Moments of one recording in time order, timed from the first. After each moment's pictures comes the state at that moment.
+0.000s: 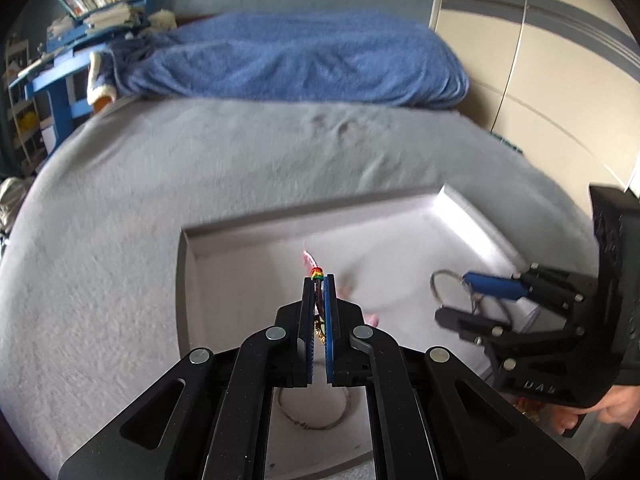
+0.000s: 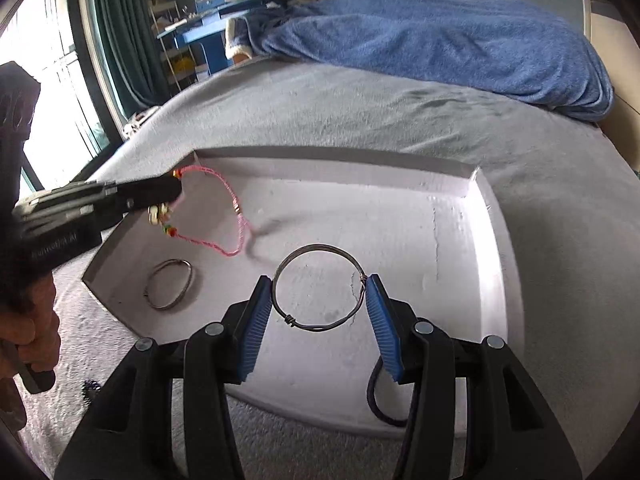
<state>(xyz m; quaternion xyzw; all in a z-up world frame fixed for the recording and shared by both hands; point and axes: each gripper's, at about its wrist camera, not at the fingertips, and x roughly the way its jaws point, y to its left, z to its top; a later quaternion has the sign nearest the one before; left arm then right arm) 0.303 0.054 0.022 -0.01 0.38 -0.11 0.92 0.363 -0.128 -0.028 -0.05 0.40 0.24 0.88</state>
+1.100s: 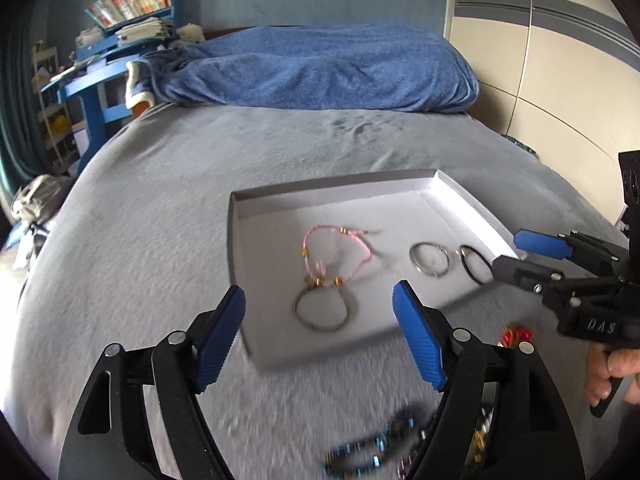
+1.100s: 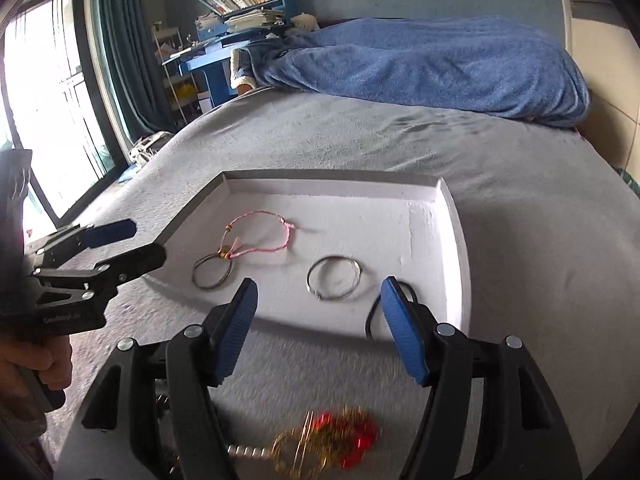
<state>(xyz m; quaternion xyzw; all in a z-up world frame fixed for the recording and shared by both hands) 0.210 0.058 0.040 0.00 0.35 -0.06 0.94 0.282 -0.164 0.013 -0.02 0.35 0.24 0.91</state>
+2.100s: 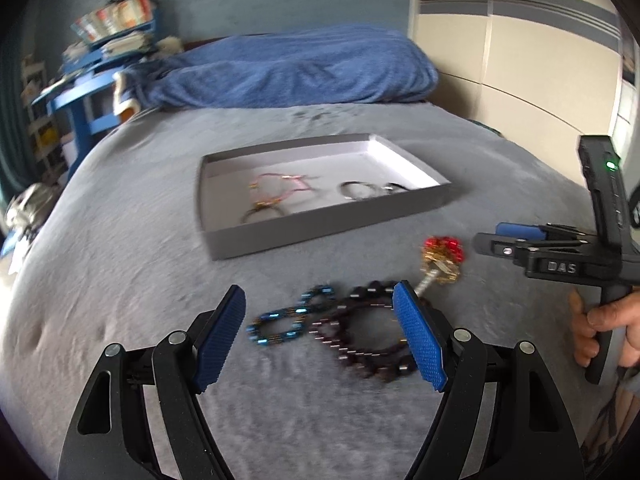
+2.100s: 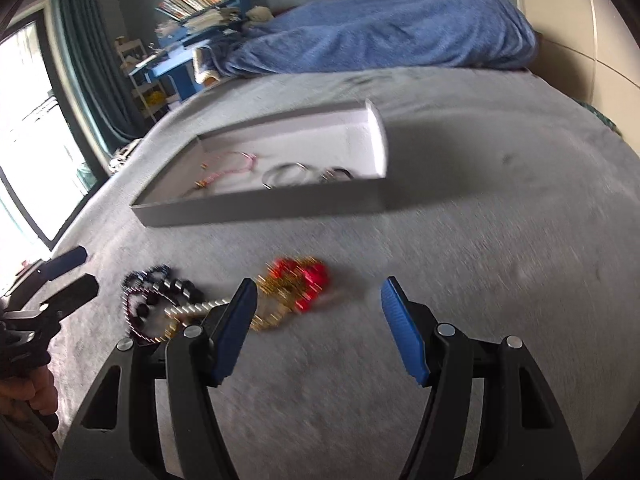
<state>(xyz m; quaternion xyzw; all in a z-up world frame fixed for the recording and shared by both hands) 0.099 0.017 0.023 0.03 0.33 -0.11 0.94 0.207 -0.238 -0.026 0.03 0.39 0.17 0.90</state>
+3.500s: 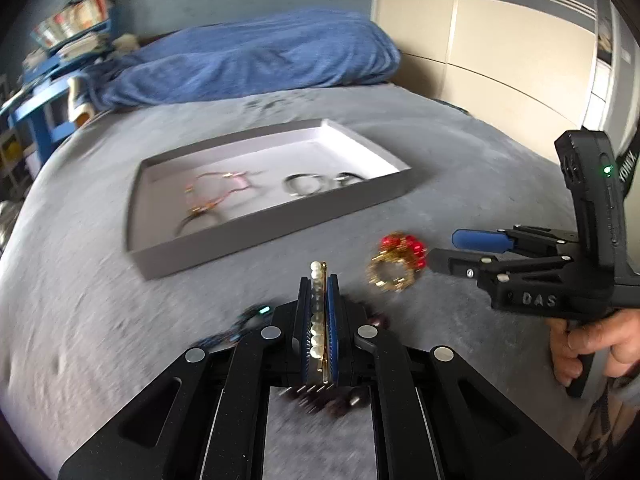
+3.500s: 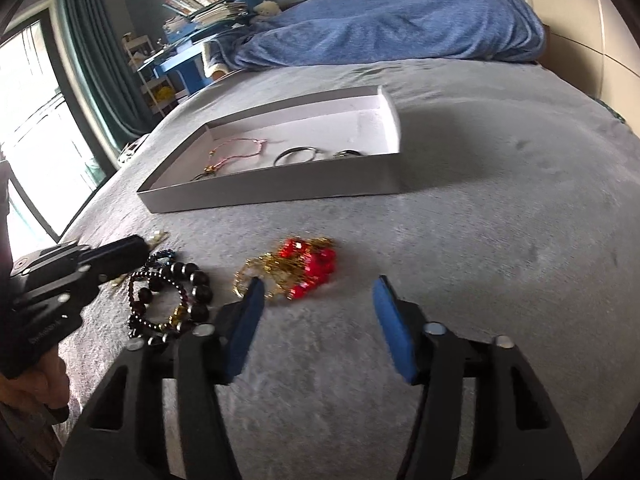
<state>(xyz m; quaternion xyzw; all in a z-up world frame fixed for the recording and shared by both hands) 0.123 -0.007 0.016 0.03 0.36 -0.16 0.92 0.214 -0.221 -0.035 0.03 0.39 0.21 0.89</state>
